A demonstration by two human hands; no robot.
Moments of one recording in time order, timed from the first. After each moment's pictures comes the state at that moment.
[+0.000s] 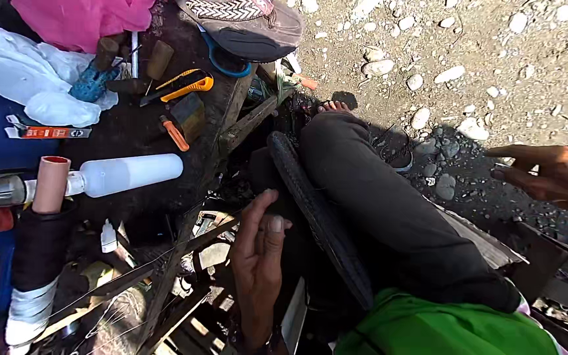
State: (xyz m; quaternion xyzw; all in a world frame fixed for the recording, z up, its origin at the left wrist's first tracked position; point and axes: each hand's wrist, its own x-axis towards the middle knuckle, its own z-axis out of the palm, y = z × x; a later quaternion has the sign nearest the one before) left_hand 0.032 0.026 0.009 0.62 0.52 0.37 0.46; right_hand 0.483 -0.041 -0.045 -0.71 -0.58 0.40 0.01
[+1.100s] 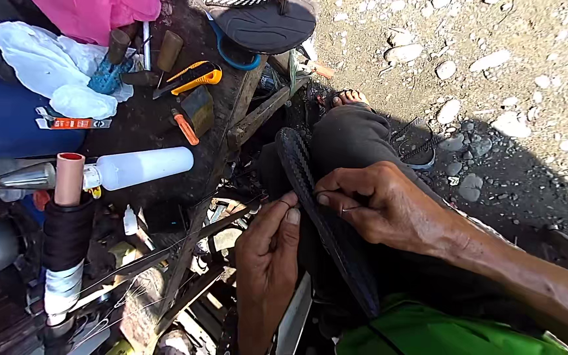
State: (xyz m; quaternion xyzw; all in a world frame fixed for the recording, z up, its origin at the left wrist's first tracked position) left_hand 0.058 0.039 0.041 0.67 0.55 0.28 0.40; right_hand 0.270 0.052 -0.016 -0.45 -0.62 0.51 0.38
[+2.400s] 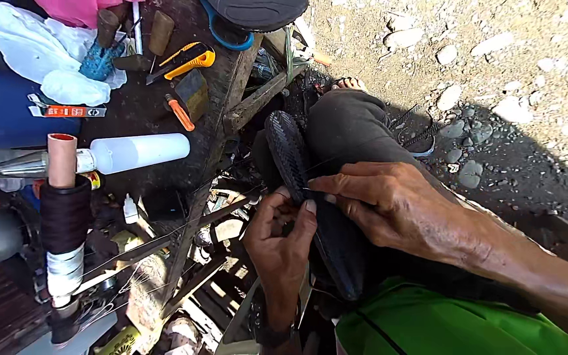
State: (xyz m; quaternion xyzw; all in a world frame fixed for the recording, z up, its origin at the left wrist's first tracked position) left_hand 0.073 0.012 0.015 0.57 0.59 0.39 0.41; right_hand 0.275 0.025 -0.012 -0.46 -0.71 0.41 0.34
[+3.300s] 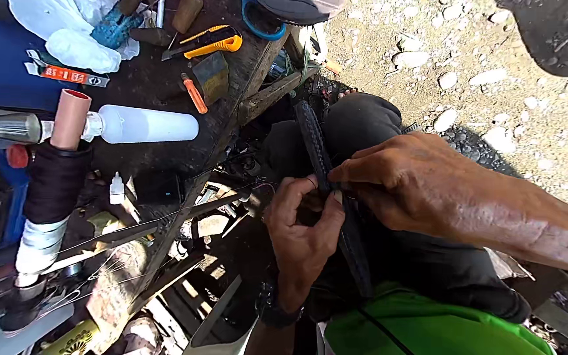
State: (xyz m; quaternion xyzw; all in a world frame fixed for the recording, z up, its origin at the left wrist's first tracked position) left_hand 0.085 0.017 0.004 0.59 0.56 0.43 0.40; right_hand 0.288 0.071 0.029 -0.42 -0.83 0.33 0.18
